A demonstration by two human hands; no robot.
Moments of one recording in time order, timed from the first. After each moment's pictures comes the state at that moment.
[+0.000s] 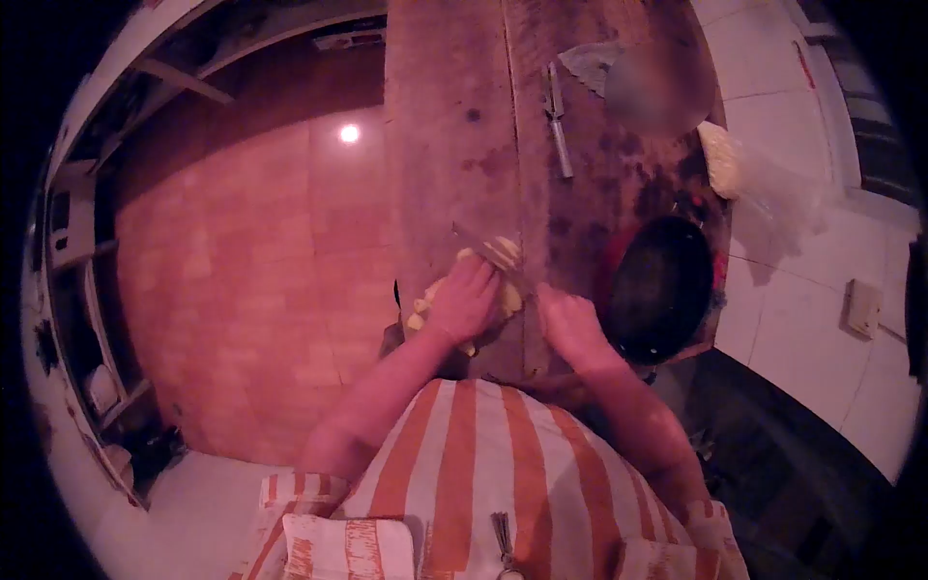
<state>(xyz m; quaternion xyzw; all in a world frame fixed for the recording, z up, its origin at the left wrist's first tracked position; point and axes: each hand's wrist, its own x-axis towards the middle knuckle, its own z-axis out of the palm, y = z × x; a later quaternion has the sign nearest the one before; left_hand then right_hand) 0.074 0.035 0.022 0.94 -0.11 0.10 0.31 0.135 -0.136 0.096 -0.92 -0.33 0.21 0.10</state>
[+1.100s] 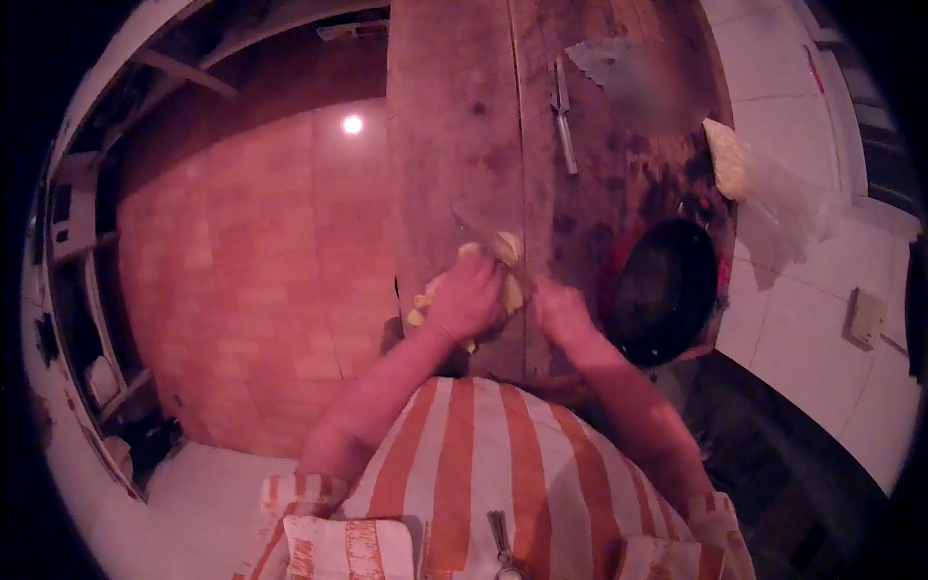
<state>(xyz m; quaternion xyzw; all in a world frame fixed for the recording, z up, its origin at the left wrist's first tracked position) 0.077 0.034 0.032 0.94 -0.11 0.12 0.30 0.135 -0.140 0.054 -0.92 -0.32 0.19 0.15</state>
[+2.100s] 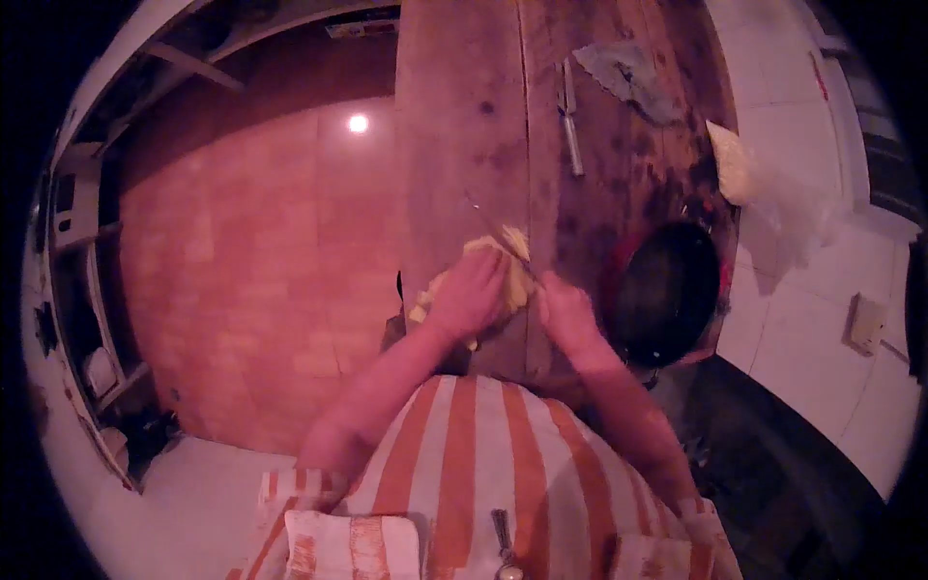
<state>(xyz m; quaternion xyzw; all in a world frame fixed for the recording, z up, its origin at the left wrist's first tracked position) 0.073 0.036 0.024 0.94 -0.10 0.07 0.33 0.136 -0.131 0.071 -0.93 -0.30 0.15 0.17</state>
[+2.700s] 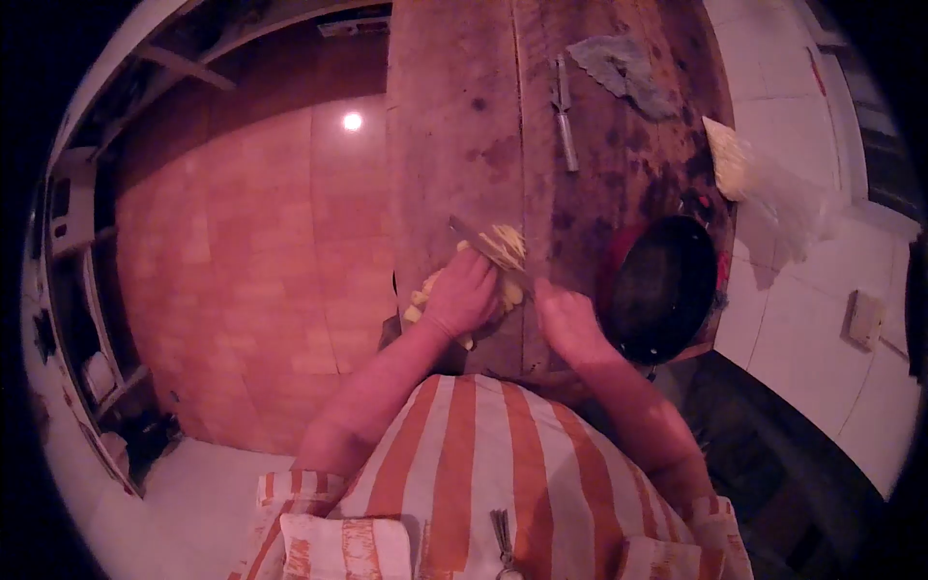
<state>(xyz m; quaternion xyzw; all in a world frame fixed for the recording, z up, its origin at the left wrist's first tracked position) 0.074 0.035 0.023 0.94 -0.10 0.12 0.31 0.135 -0.133 0.094 -0.91 -0.34 0.23 0.08</state>
